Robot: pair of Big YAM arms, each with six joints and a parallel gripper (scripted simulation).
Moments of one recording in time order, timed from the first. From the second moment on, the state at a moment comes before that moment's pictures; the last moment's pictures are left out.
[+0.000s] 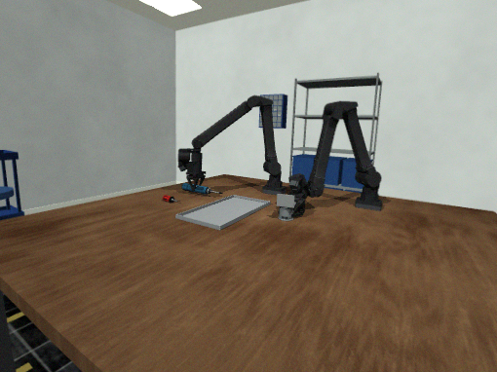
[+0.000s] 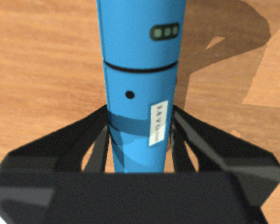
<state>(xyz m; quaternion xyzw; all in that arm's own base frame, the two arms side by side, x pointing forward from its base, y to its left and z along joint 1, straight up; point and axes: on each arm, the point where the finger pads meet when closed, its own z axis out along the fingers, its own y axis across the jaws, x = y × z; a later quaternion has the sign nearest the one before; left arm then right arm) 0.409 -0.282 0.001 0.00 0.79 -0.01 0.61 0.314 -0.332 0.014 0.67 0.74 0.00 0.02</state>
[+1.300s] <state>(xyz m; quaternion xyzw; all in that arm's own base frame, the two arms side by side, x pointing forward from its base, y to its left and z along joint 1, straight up) 0.409 -0.282 0.001 0.00 0.79 -0.01 0.61 0.307 -0.325 0.003 0.67 0.74 0.00 0.00</state>
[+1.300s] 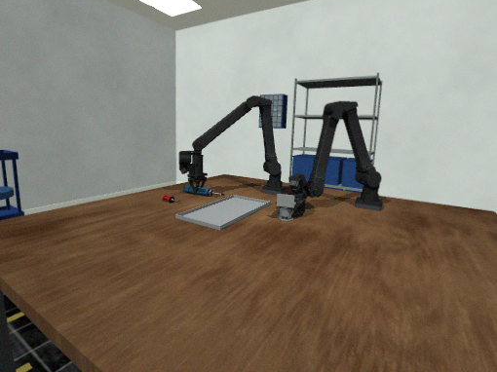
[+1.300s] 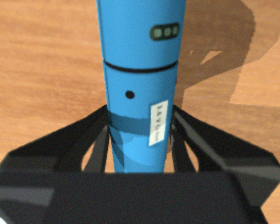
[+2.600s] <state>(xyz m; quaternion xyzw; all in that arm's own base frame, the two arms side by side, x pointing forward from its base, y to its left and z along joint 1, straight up) 0.409 -0.282 0.001 0.00 0.79 -0.01 0.61 0.305 -0.323 0.000 0.67 0.74 0.00 0.00</state>
